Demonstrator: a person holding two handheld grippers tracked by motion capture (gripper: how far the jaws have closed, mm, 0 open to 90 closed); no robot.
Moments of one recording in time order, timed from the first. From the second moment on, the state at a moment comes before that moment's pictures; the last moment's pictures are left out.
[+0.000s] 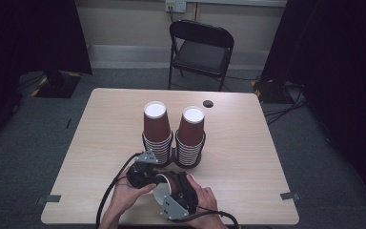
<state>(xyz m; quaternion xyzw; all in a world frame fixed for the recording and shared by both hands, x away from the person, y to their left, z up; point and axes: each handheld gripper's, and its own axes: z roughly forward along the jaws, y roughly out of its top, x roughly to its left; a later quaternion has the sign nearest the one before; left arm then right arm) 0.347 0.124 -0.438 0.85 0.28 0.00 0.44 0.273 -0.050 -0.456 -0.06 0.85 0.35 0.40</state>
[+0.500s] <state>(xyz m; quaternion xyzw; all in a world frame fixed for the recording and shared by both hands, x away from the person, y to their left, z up) 0.336 0.128 -0.442 0.82 0.27 0.06 0.50 0.273 -0.063 -0.447 -0.03 0.83 0.37 0.41</state>
